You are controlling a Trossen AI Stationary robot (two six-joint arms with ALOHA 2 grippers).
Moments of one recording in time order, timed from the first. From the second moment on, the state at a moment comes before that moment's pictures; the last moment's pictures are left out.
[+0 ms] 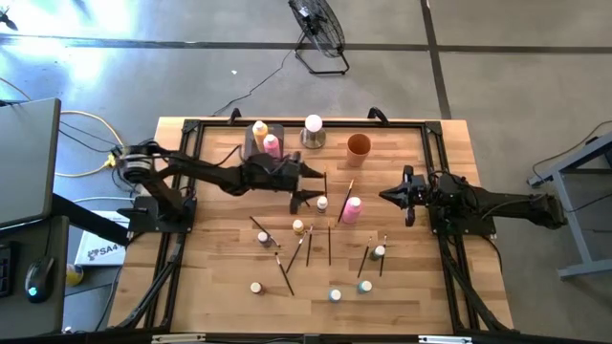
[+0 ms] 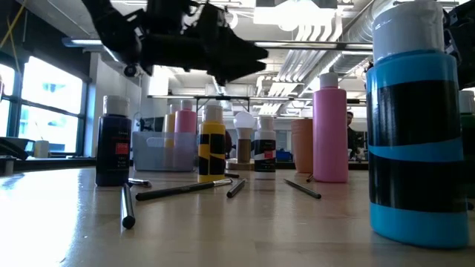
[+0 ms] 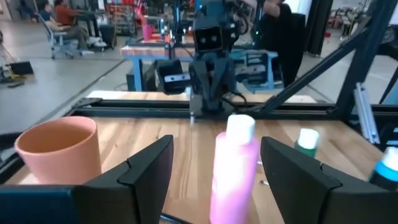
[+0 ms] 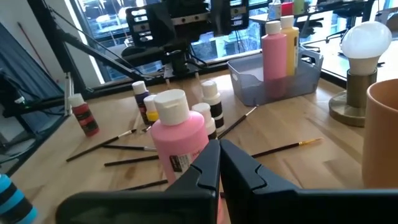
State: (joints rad) left arm 0.15 1.65 0.80 0.84 0.18 0.00; right arm -0.14 0.16 0.01 0.03 -0.05 0.19
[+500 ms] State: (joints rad) left arm 0.14 1.83 1.07 0.64 0.31 0.00; right arm -0.14 0.16 0.01 0.03 -0.06 0.18
